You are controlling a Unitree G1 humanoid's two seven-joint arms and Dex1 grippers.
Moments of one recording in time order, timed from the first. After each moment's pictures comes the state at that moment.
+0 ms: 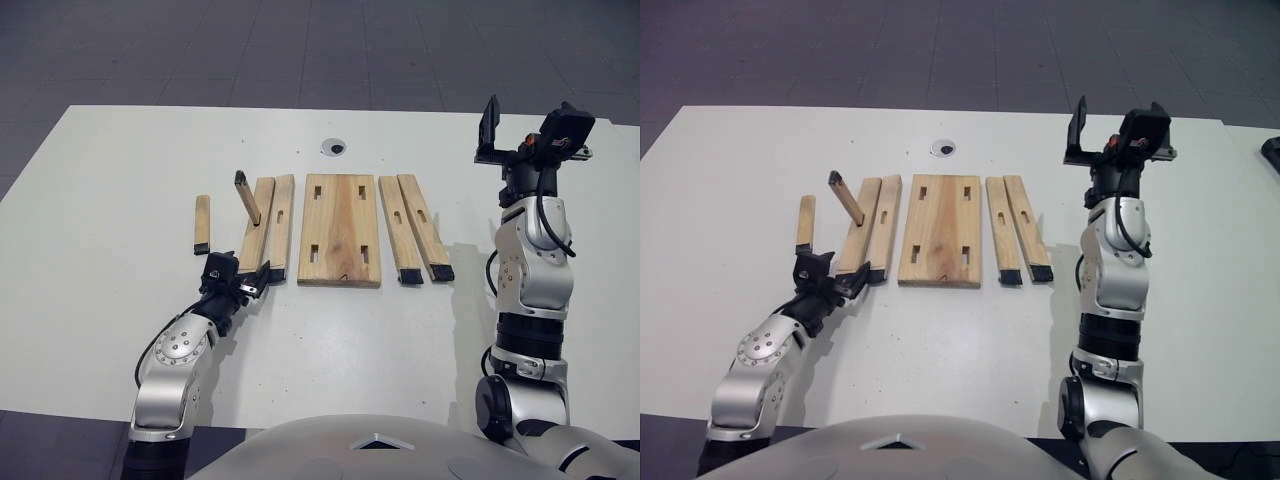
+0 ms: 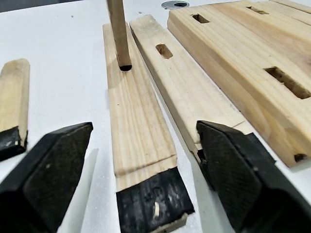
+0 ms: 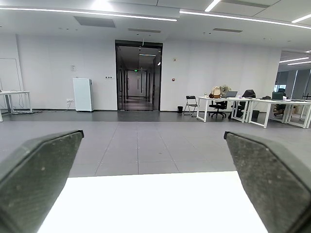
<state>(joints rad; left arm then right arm) 0.29 0.25 0.00 -0.40 -0.16 0.45 -0.26 -0.34 -0.20 -0.23 -0.10 0.14 0.17 -0.03</state>
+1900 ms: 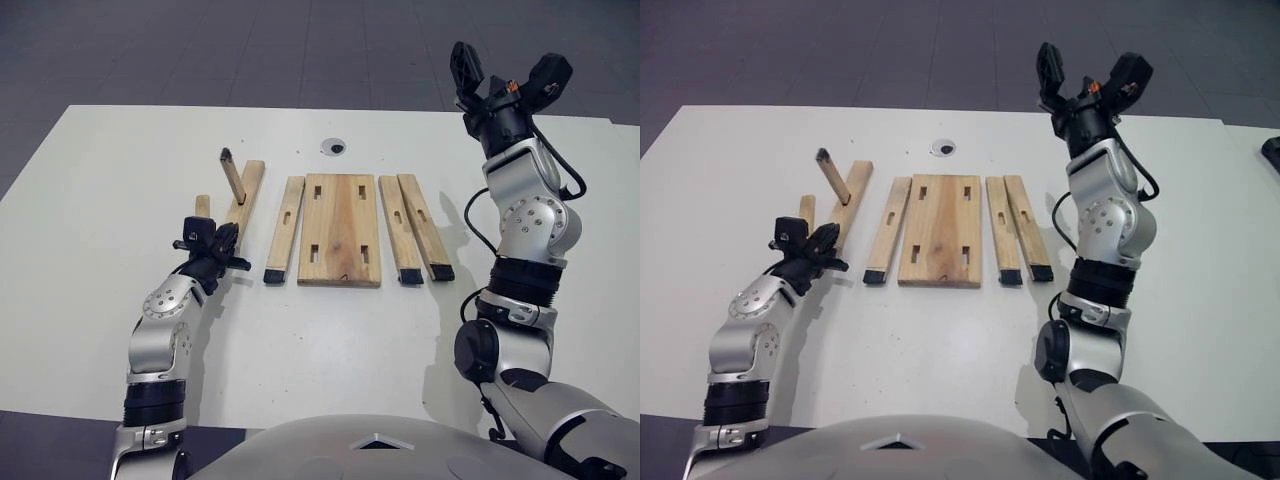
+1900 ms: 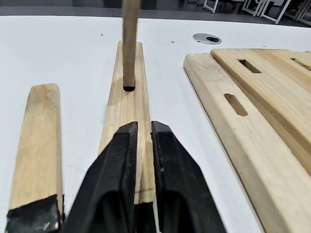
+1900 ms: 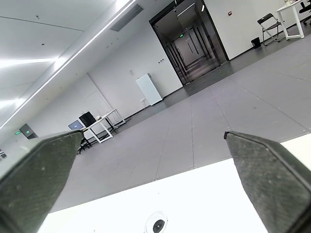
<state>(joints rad) 0.04 0.26 0.12 -0.13 -0.25 0.38 -0.28 -0.65 -0.12 -0.38 0.03 0.62 0.53 0.02</state>
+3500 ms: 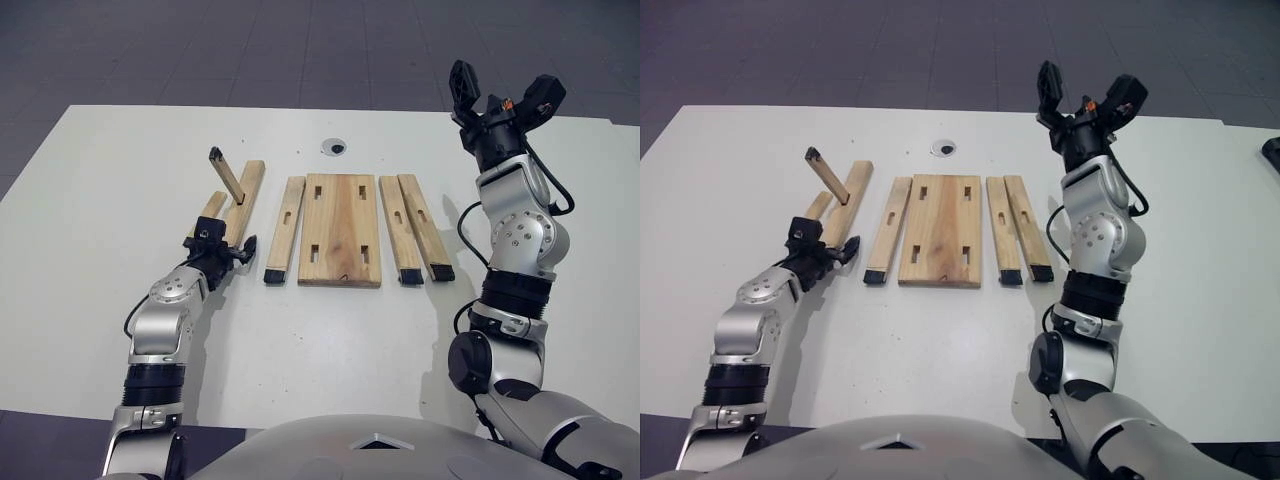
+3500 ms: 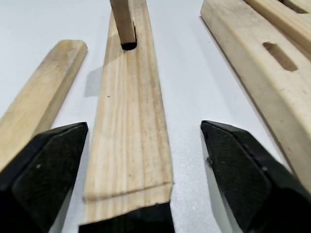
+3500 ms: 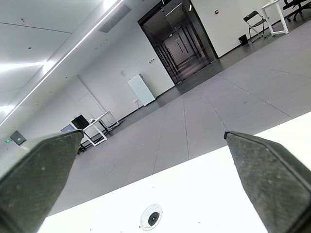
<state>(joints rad) -0.07 0.31 0.05 -0.05 -0.19 0.57 -0.28 -0.59 -0.08 -0.38 0.00 0.63 0.51 -0.02</state>
